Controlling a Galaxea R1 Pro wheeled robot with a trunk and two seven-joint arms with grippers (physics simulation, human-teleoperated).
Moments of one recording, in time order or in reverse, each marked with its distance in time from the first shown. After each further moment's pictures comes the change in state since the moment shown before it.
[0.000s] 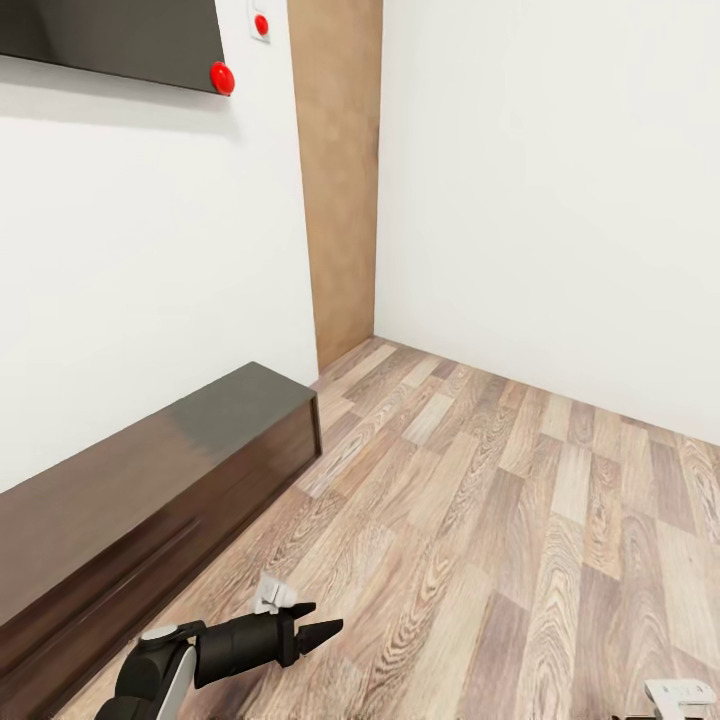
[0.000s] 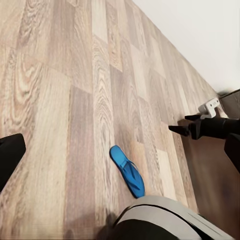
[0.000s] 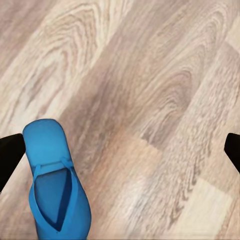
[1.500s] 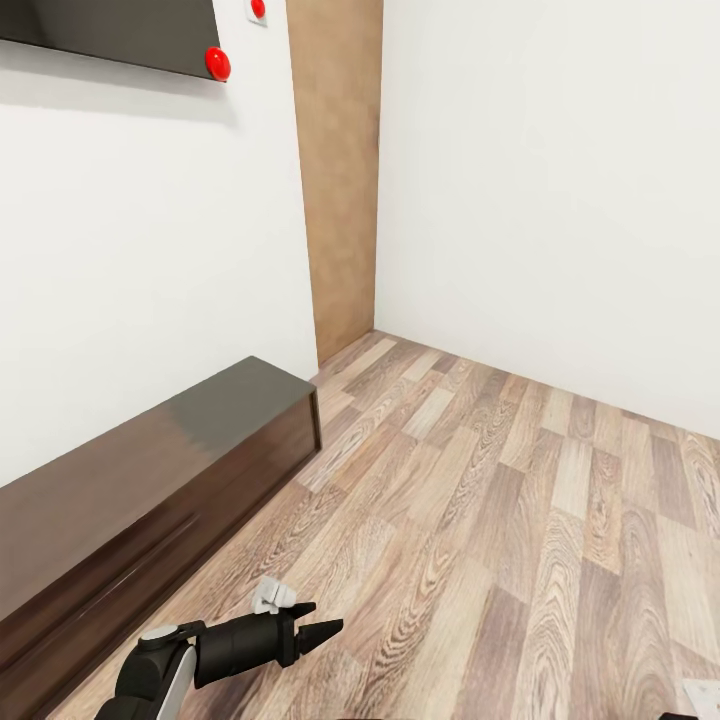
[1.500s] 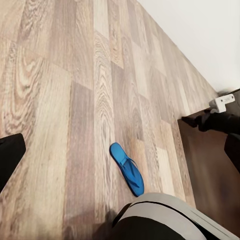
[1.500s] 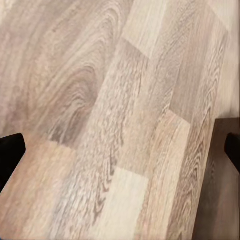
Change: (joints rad) left arm 0.000 0.000 0.000 0.000 0.000 0.000 0.000; right arm 0.000 0.000 -0.003 -0.008 -0.003 0.000 -0.356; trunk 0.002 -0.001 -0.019
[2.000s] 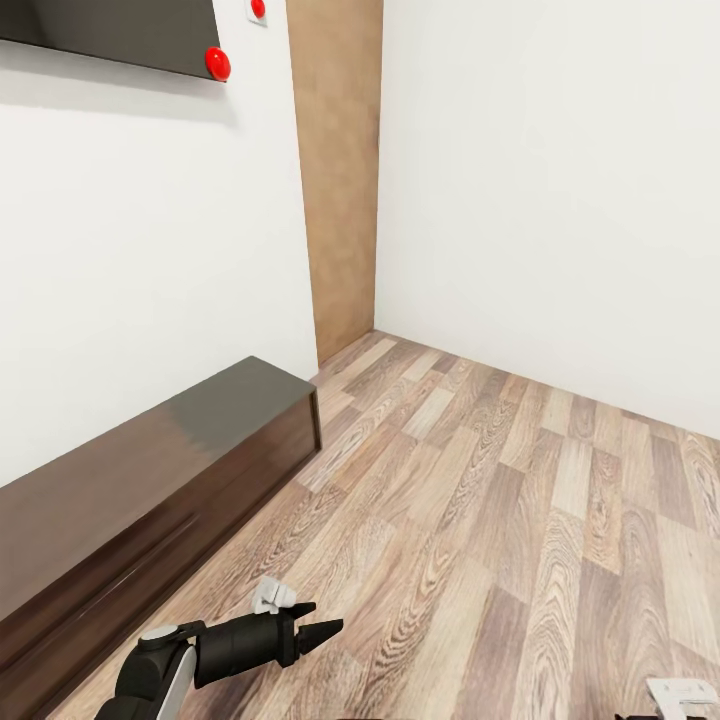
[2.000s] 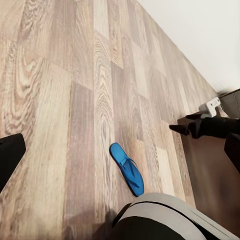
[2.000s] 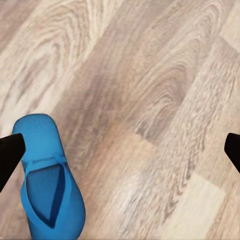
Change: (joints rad) left arm 0.000 0.000 0.000 0.000 0.000 0.000 0.000; right arm 0.000 0.002 0.006 0.000 0.005 0.008 0.326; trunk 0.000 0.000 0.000
